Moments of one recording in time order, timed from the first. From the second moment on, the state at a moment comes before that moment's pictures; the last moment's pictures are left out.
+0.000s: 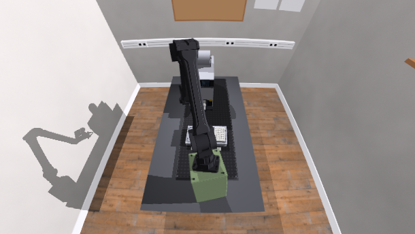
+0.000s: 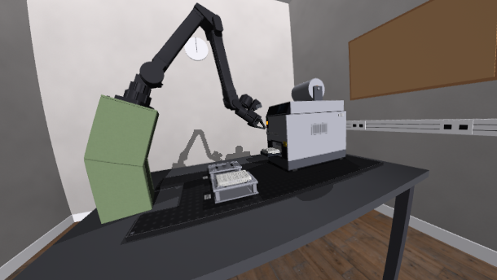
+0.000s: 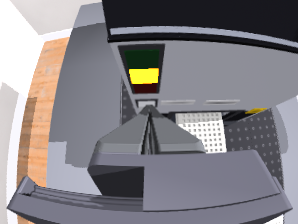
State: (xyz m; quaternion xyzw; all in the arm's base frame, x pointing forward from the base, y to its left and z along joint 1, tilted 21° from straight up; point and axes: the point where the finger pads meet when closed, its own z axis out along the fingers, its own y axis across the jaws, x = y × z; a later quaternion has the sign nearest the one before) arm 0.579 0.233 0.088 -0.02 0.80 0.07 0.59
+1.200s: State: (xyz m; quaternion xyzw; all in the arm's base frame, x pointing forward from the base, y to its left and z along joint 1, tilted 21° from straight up) arm 0.439 0.212 0.101 -0.03 0.81 0.07 0.58
